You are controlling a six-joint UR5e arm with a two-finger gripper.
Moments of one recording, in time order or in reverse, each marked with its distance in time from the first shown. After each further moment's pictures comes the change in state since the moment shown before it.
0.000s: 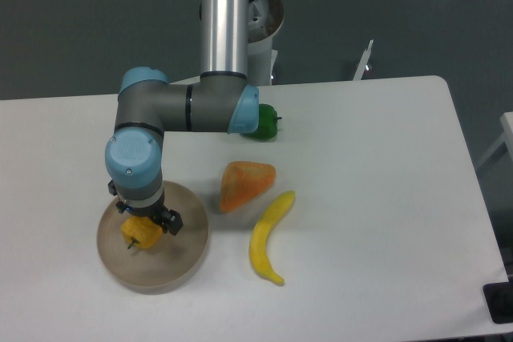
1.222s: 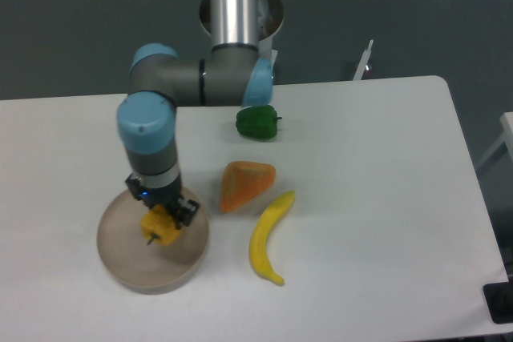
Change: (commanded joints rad) arm 0.152 0.169 -0.032 0.065 0.084 0.171
